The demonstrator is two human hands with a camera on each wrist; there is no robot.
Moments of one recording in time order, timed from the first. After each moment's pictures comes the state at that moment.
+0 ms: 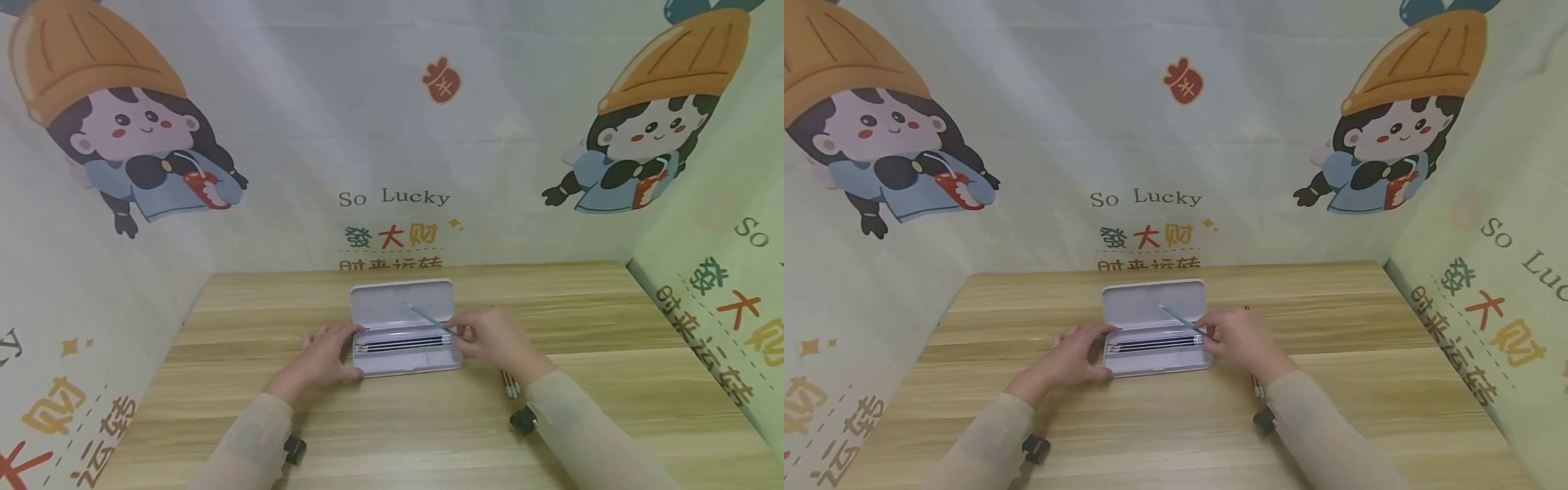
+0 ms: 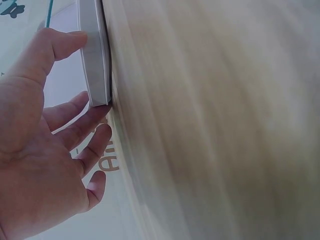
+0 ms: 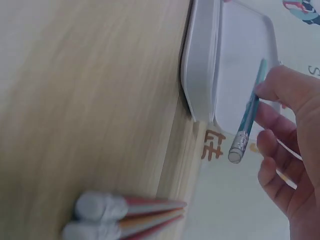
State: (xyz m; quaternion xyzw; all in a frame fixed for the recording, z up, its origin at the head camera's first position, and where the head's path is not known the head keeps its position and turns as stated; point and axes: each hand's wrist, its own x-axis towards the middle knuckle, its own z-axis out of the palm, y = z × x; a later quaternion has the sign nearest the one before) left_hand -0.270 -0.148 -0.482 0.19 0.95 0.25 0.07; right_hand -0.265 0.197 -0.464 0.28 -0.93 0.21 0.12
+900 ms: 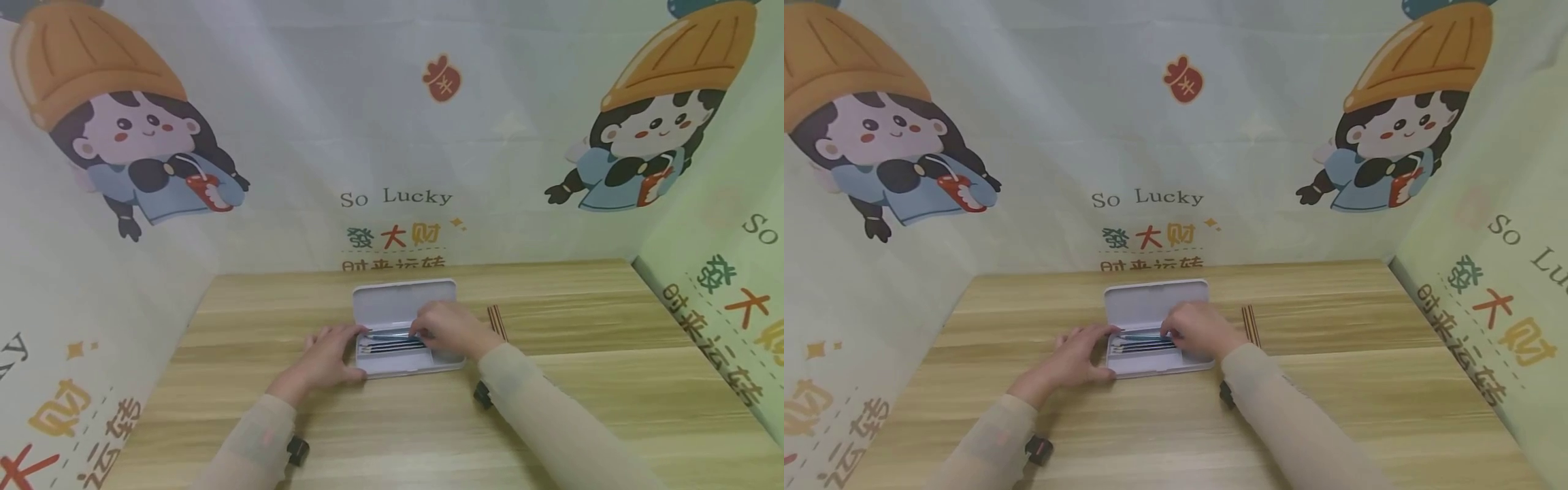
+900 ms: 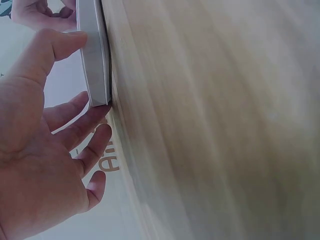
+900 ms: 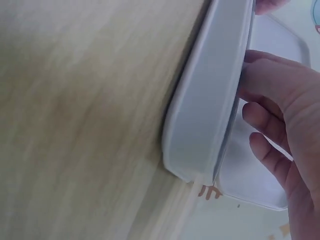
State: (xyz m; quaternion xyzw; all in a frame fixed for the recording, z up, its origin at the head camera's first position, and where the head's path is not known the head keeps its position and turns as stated) left_hand -0.268 -0.149 -0.481 0.20 0.95 0.25 0.06; right_hand -0.304 0.134 -0.463 0.42 -0.90 0.10 0.06
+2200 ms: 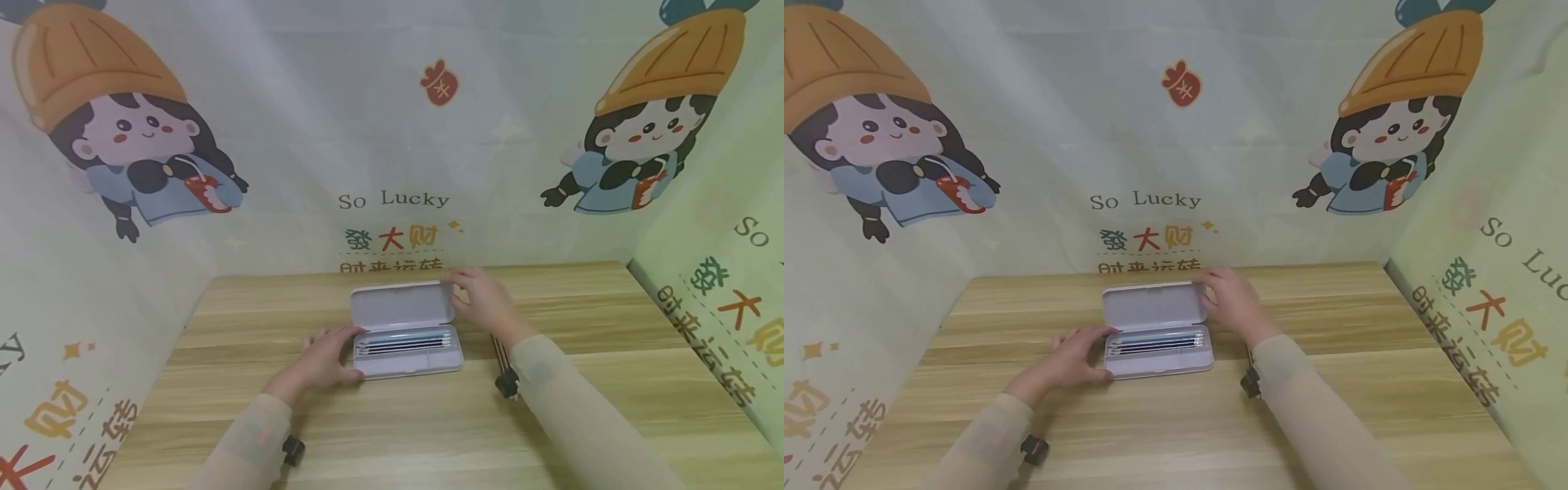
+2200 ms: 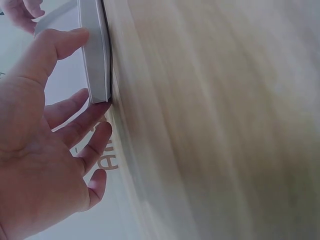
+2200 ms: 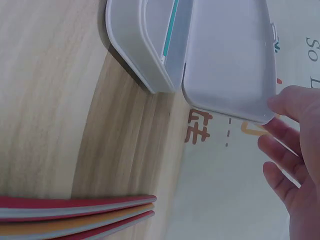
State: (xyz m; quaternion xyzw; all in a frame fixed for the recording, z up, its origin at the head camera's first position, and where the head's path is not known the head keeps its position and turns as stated) left_hand -0.272 -0.152 -0.482 0.21 0.94 0.26 0.07; right_hand -0.316 0.189 -0.441 0.23 -0.94 0.21 0.16
